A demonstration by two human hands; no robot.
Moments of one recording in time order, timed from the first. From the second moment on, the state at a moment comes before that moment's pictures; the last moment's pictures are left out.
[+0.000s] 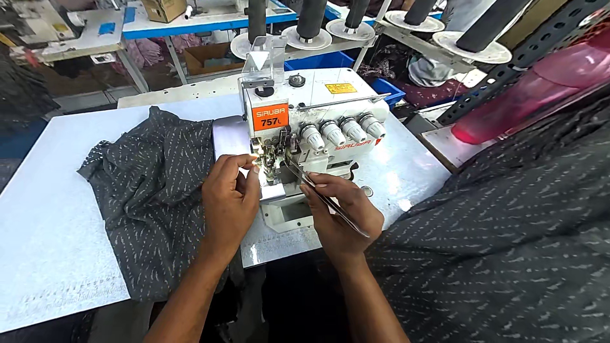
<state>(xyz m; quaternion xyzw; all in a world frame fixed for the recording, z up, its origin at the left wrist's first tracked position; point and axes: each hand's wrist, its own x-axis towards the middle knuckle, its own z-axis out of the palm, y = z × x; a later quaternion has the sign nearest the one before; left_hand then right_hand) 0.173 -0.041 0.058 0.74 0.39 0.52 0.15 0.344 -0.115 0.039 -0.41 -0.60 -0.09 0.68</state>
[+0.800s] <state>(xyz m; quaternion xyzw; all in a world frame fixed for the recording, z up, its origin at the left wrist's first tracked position) 0.191 -0.043 0.071 0.82 0.33 0.46 0.00 0.331 -0.120 0.058 -0.42 -0.48 0.09 0.77</state>
